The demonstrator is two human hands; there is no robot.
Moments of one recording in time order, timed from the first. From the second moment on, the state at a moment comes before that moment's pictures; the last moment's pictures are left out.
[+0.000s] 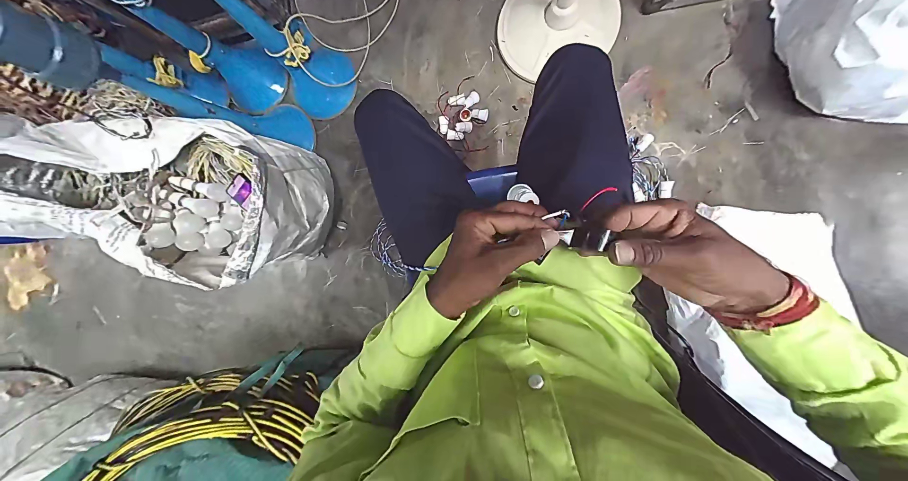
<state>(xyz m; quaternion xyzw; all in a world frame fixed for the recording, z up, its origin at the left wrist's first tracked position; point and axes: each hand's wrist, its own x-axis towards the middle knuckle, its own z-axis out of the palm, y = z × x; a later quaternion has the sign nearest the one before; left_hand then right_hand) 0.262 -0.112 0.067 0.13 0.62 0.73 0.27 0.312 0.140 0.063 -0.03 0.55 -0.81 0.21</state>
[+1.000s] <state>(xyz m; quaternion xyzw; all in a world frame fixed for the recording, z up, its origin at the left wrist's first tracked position) 0.266 -0.126 0.043 0.08 0.62 0.69 0.37 0.345 0.101 0.057 0.11 0.49 -0.85 0.15</state>
